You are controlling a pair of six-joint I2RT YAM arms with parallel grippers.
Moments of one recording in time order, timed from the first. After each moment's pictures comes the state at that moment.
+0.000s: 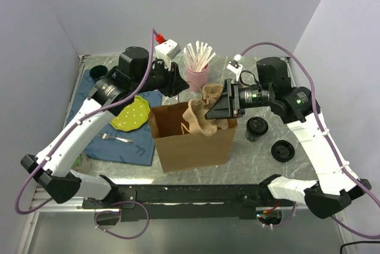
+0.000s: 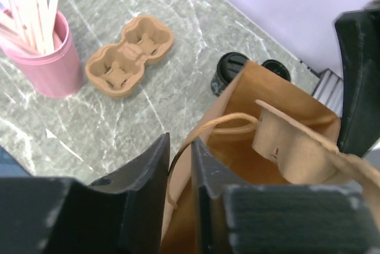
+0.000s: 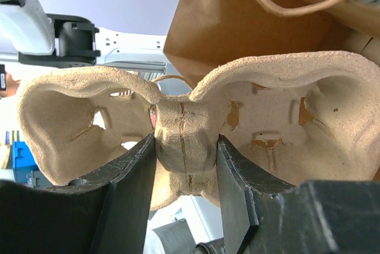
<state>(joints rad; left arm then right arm) -0.66 1.35 1.62 -0.59 0.34 -0.17 0.48 1.18 1.56 -0.98 -0.83 0.60</state>
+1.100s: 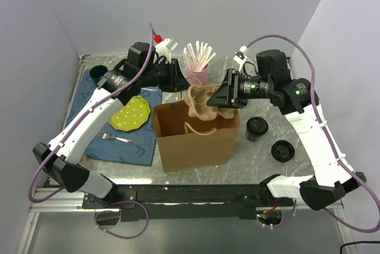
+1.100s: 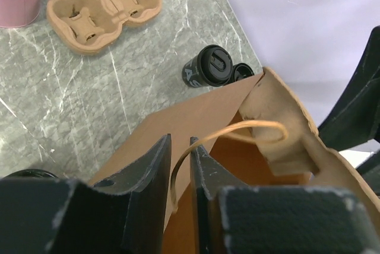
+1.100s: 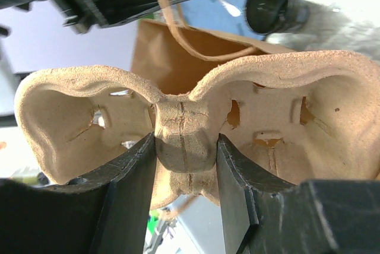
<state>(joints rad) -0.60 1.46 1.66 -0.66 0.39 -0.50 0.44 1.26 1.66 -1.04 -0.63 0.62</state>
